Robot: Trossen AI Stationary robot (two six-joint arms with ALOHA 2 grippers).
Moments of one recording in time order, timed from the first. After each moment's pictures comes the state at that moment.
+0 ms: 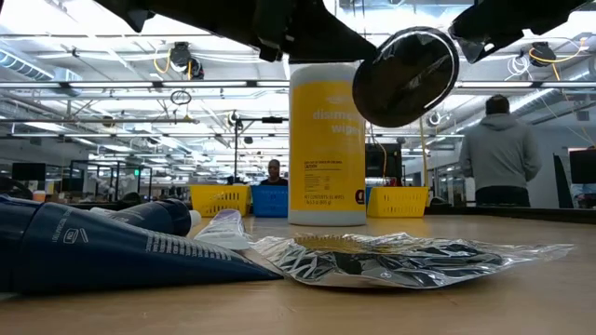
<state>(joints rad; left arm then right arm) -0.33 1.82 1.01 0.57 -0.45 0.28 0.54 1.07 0.60 0.01 0.39 0.17</state>
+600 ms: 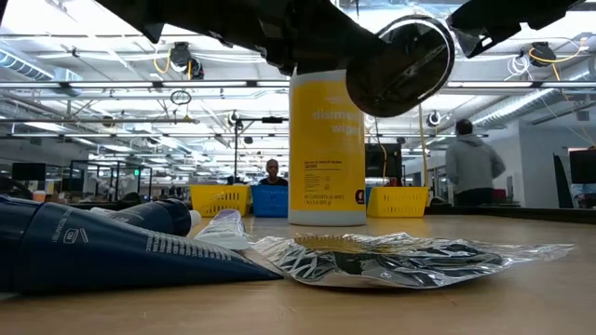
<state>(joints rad) -0.28 1.82 1.01 0.57 -0.28 0.16 0.54 1.07 0.60 0.04 0.39 0.14</state>
